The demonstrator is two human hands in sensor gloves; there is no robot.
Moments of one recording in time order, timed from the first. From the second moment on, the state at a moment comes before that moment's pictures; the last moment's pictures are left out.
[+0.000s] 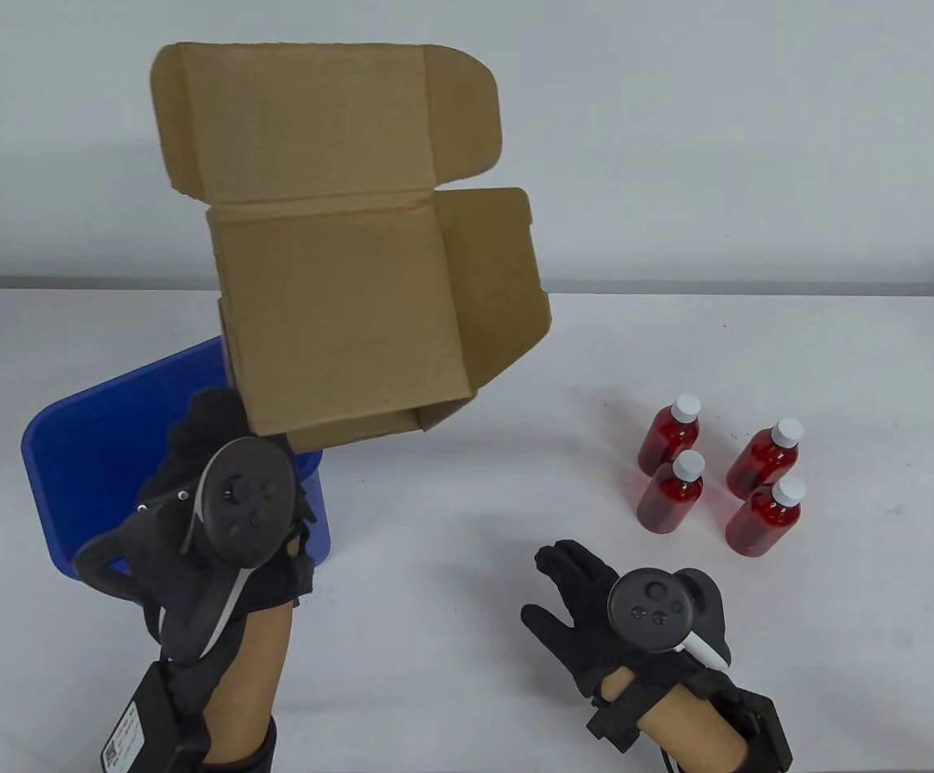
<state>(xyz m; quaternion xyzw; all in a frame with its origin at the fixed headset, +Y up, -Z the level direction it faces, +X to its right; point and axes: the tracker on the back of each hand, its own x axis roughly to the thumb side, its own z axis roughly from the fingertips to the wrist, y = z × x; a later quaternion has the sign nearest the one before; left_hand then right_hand) -0.194 -0.435 -0.200 0.29 0.19 0.07 0.94 0.140 -0.690 -0.236 0.25 0.04 0.91 0.33</state>
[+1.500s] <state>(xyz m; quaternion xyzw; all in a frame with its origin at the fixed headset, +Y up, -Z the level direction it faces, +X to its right) -0.238 -0.466 -0.177 0.18 0.30 0.07 0.94 0.140 -0.688 -0.234 0.26 0.05 0.91 0.33</state>
